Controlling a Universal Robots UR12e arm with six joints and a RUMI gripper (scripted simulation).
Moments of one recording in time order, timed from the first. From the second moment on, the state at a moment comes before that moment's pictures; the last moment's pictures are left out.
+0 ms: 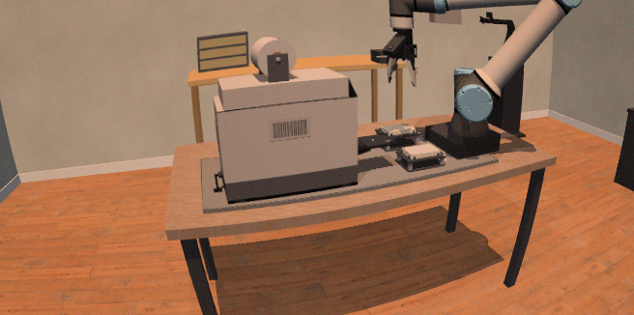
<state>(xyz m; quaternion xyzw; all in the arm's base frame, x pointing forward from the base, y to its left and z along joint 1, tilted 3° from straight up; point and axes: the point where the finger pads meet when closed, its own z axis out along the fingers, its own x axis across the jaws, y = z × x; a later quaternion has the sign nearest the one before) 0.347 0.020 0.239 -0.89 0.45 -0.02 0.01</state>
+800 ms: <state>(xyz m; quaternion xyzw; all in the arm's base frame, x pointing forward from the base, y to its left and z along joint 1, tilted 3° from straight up) 0.348 0.019 0.240 -0.98 0.17 -0.02 0.00</state>
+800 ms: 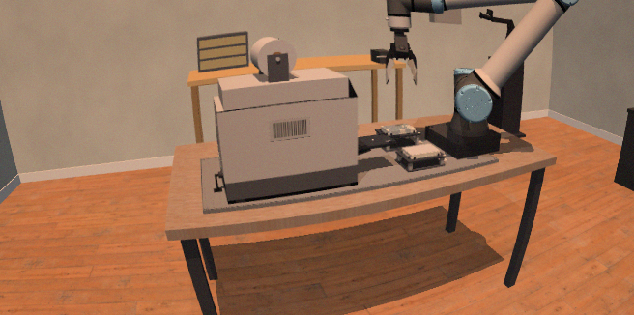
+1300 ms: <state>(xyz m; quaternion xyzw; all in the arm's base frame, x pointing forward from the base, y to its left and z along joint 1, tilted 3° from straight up) 0.348 0.019 0.239 -1.00 0.00 -0.02 0.00</state>
